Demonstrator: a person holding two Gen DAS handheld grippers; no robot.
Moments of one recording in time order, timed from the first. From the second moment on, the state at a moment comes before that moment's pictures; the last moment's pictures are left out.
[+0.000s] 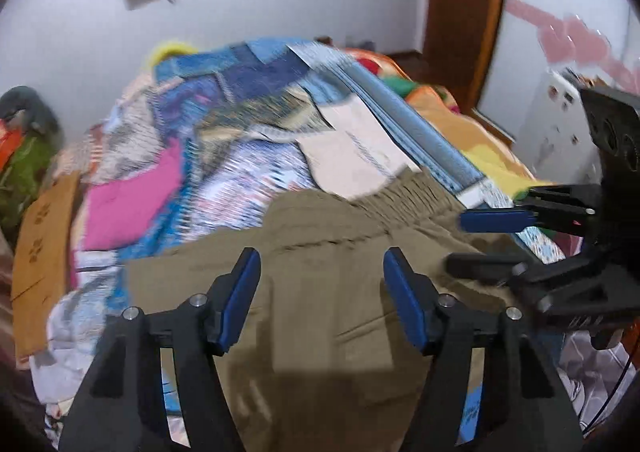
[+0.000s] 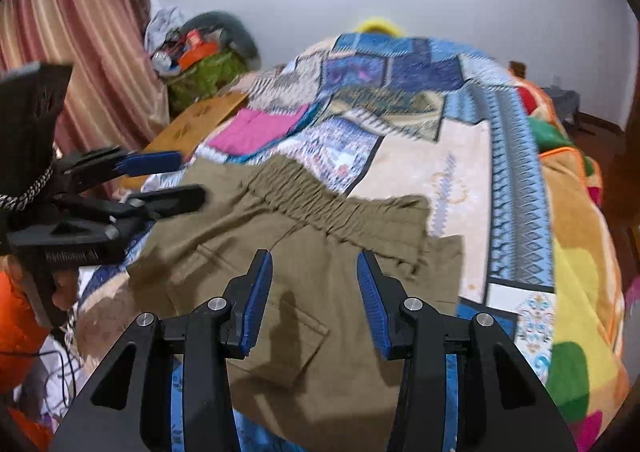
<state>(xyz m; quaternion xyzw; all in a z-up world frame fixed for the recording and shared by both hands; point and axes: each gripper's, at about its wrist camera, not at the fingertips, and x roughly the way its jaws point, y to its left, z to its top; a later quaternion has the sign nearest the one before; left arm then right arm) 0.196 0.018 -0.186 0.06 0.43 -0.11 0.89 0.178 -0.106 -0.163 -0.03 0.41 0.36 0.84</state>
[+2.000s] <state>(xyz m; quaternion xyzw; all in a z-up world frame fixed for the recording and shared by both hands) 0.205 0.146 -0.244 -0.14 0.52 -0.03 0.84 0.214 -0.165 -0.229 0.12 0.51 0.31 0.79</state>
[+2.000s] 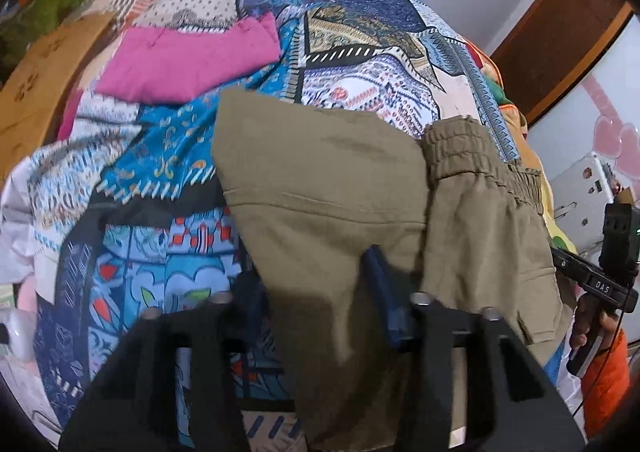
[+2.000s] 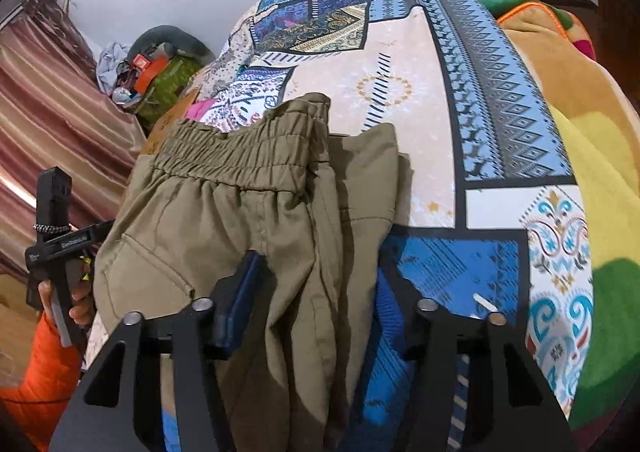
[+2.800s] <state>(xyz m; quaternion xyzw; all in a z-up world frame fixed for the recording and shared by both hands) 0.244 0.170 -0.123 -0.02 0.42 0.05 0.90 0.260 -0.100 -0.112 -0.01 0.37 0.34 0.86</state>
